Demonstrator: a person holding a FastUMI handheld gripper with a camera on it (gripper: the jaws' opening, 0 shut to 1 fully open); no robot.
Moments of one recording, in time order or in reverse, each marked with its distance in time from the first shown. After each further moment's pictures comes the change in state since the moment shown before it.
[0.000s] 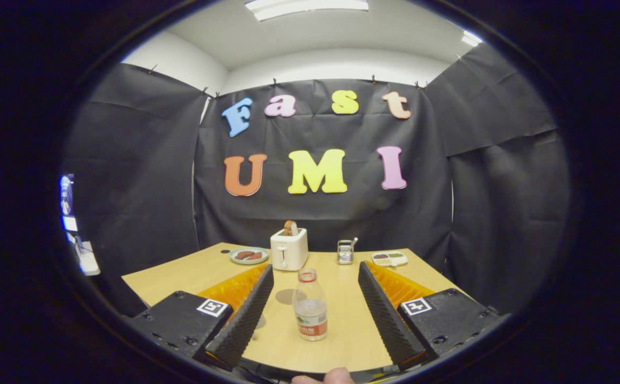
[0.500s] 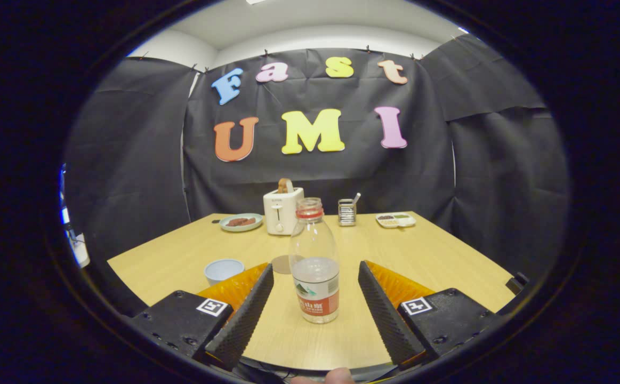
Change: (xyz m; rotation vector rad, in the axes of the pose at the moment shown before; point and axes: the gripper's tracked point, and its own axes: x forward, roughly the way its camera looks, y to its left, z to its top) arm 0.057 0.004 -0.115 0.030 0.175 -0.040
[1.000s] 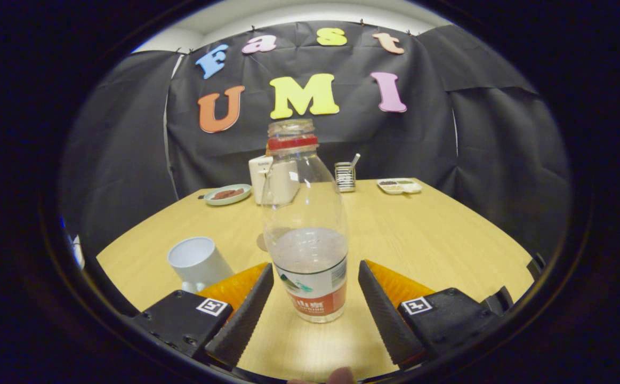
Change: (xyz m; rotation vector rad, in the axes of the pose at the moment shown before) arm 0.066 -0.005 -0.047 0.041 0.164 -0.038
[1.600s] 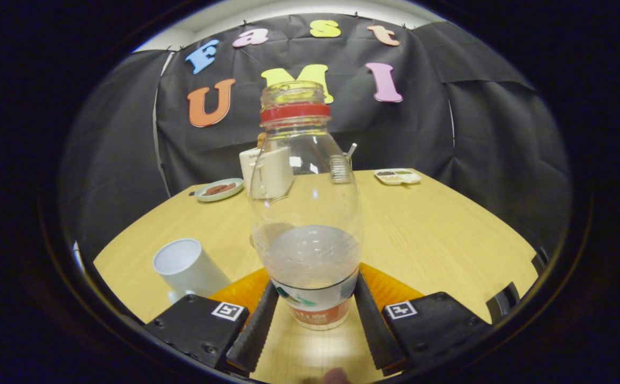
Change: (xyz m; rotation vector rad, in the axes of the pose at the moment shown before) arm 0.013 0.001 0.001 0.013 0.029 -0.033
